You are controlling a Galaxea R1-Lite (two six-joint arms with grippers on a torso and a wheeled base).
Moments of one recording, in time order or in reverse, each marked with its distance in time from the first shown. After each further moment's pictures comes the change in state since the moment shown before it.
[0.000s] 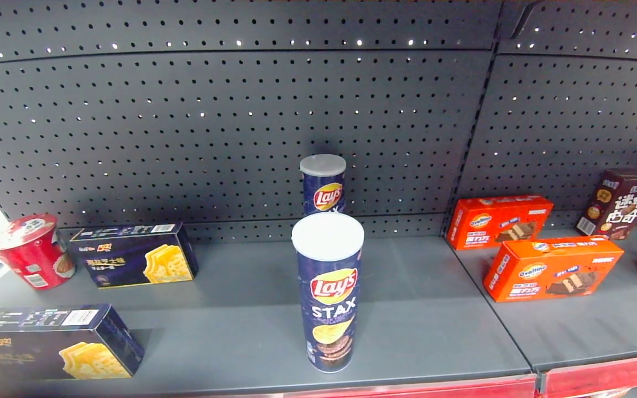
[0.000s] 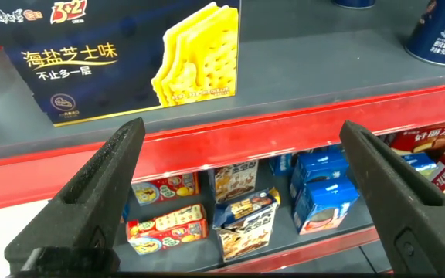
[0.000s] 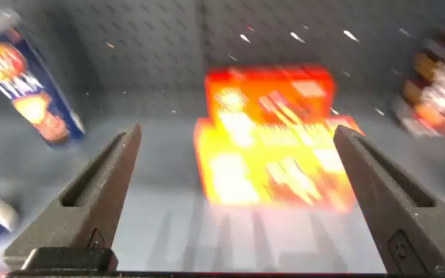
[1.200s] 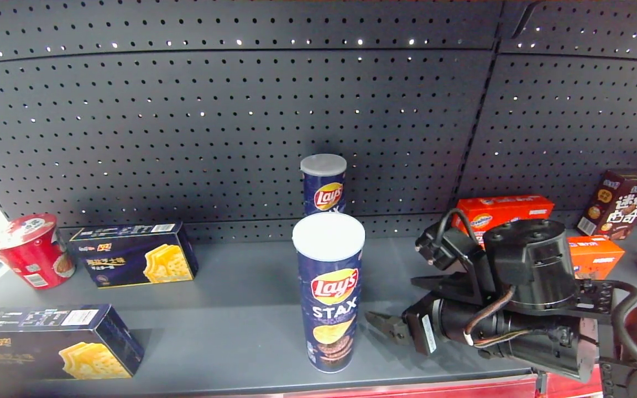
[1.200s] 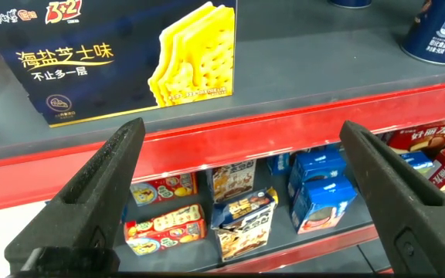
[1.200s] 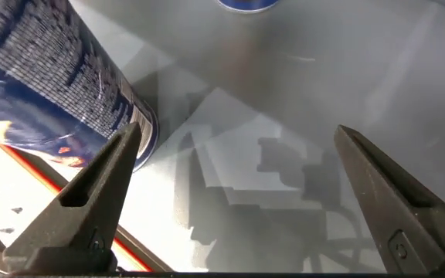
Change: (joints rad) left arm 0.000 0.000 0.000 0.000 -0.002 -0.001; right arm 0.663 0.900 -0.419 -0.010 -0.088 0.000
